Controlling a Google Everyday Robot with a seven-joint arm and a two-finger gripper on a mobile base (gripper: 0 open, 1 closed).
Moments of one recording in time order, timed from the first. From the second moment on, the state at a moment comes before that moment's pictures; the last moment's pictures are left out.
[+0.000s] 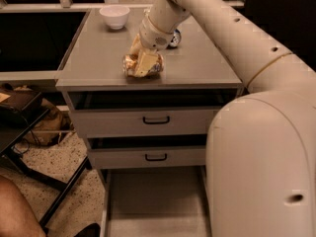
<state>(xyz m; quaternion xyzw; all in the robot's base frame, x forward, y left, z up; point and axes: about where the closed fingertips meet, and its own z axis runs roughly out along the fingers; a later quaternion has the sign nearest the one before) 0.702 0.058 0.863 -0.78 0.56 0.11 0.25</state>
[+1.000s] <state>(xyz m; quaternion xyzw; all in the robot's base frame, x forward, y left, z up) 0.604 -0.017 0.863 -0.75 0.60 0.11 0.25</state>
